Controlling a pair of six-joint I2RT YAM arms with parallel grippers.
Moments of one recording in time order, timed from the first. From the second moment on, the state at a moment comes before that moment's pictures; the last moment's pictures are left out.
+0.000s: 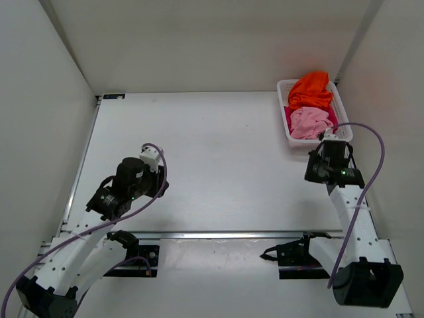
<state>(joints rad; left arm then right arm) -0.48 0.73 0.71 -0.65 0.04 -0.18 -0.05 0.88 0.76 -0.75 0.00 0.11</state>
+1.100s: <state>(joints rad) -0.47 0.63 0.69 -0.62 0.04 -0.17 -0.20 2.08 1.84 -0.59 0.06 0.08</state>
